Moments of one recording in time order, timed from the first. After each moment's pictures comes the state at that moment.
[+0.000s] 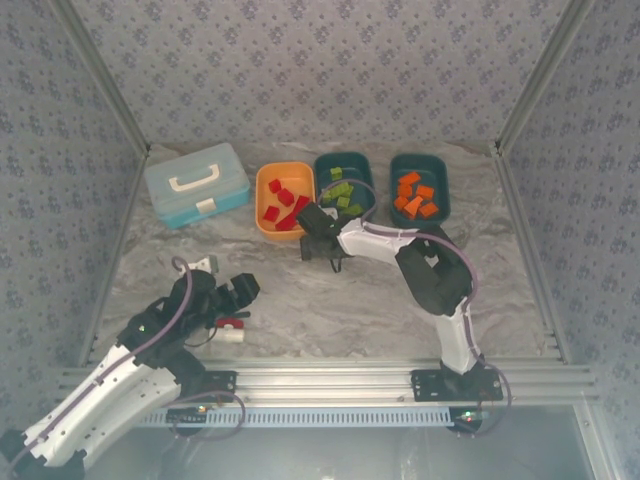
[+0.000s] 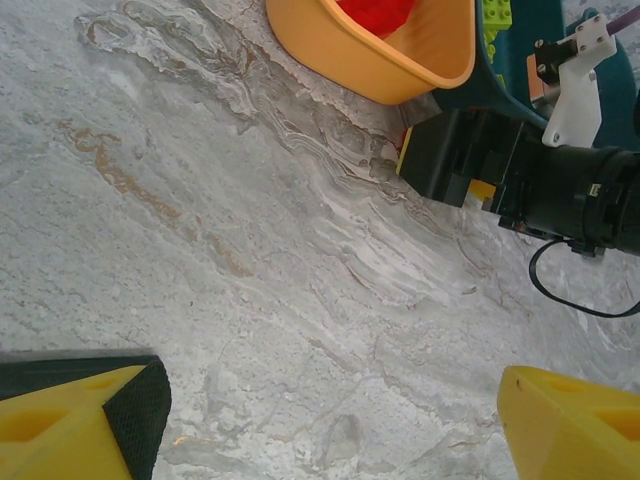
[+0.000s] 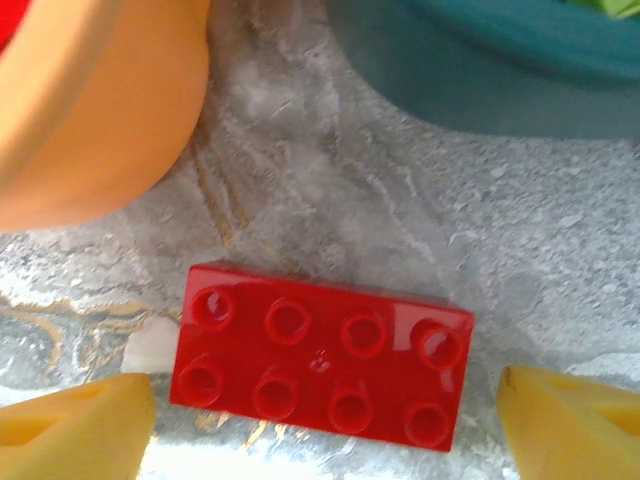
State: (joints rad) left arm -0.70 0.50 0.53 -0.71 -0.12 -0.99; right arm 0.78 2.04 1.41 -0.53 0.27 0.62
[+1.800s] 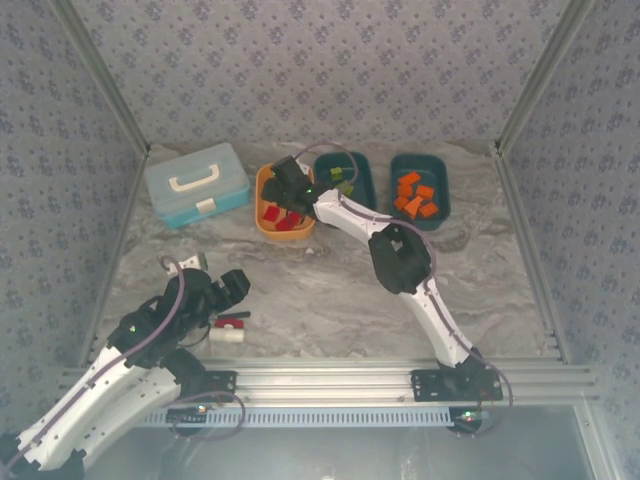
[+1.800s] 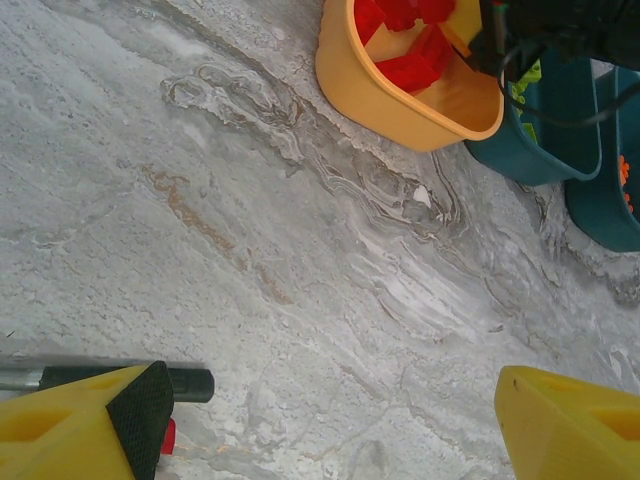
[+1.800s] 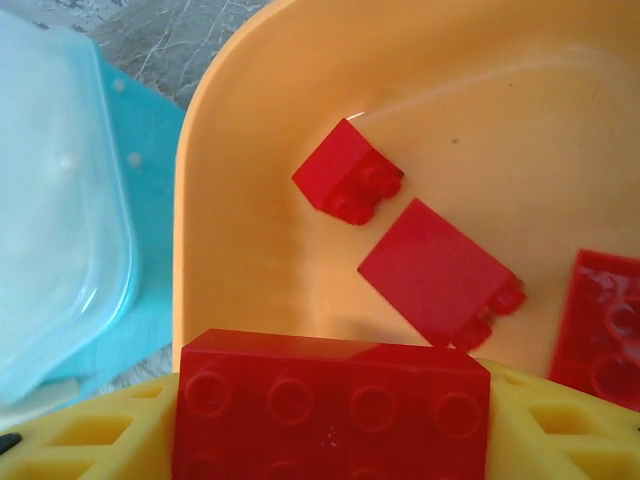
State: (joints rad) left arm -0.70 0.50 0.61 -0.83 -0.23 -1.00; right arm 0.73 2.46 2.14 -0.39 0.09 0.89
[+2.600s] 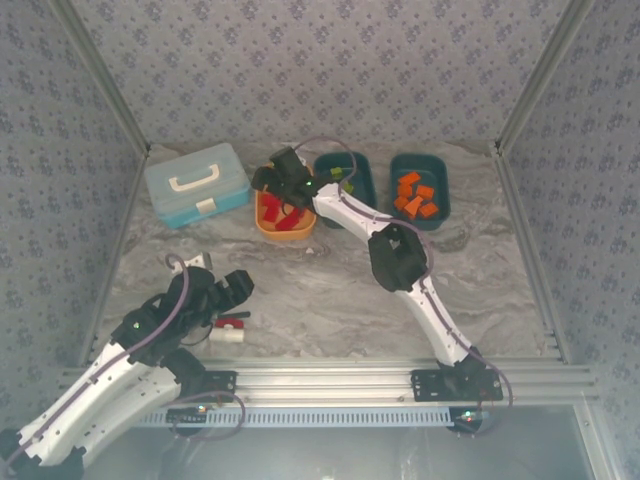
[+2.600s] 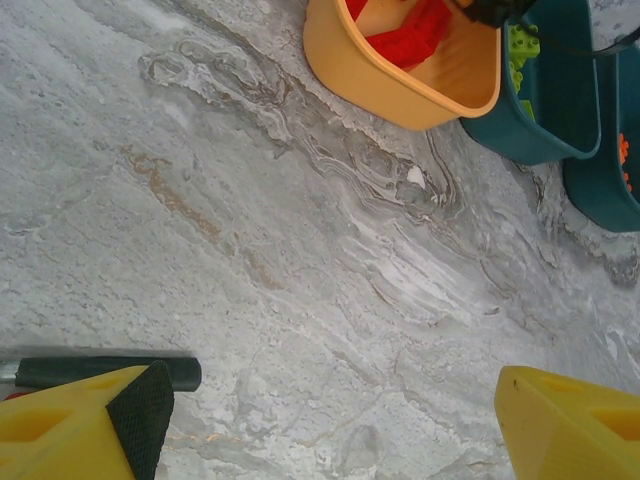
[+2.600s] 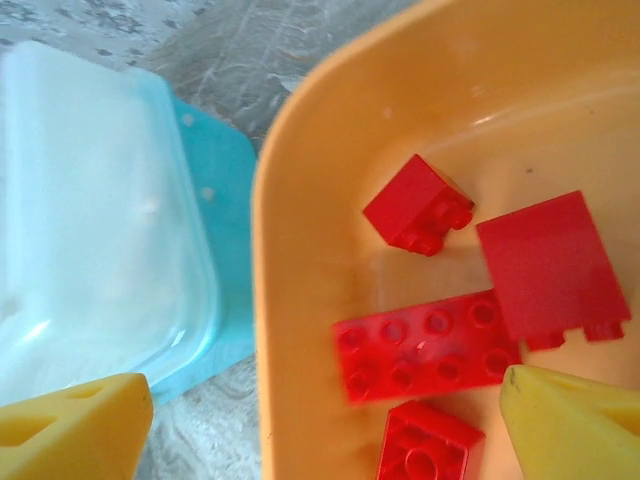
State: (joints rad) left arm -0.71 0.53 0.61 -0.81 -0.20 -1.00; right arm 0.72 2.46 2.24 -0.44 0.04 0.90
